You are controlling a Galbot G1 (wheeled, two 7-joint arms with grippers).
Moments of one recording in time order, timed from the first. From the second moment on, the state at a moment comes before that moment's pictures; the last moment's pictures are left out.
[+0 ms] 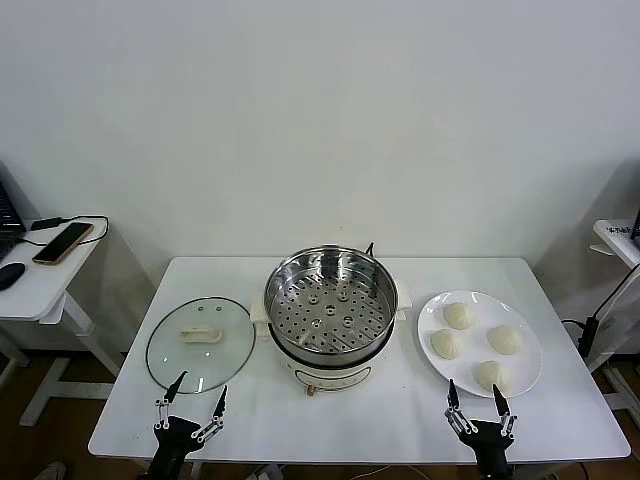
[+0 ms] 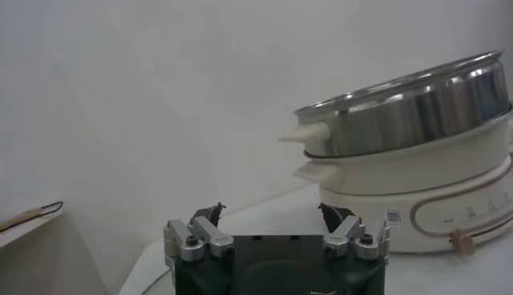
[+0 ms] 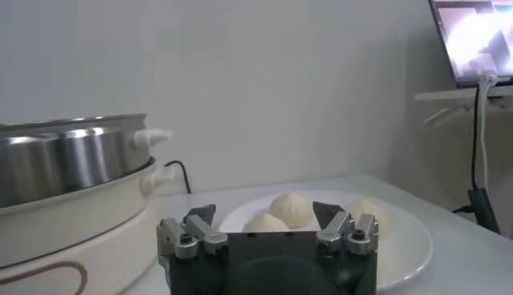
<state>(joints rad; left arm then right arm) 1.76 -1.21 -0.52 -1.90 0.02 -0.36 -0.05 -1.71 1.24 0.55 1.88 0.35 0.29 0.22</state>
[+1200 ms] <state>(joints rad) 1.75 -1.22 -0.49 -1.97 0.02 -0.36 -0.09 -0.50 0.71 -0.06 1.15 0.53 -0.01 -0.50</state>
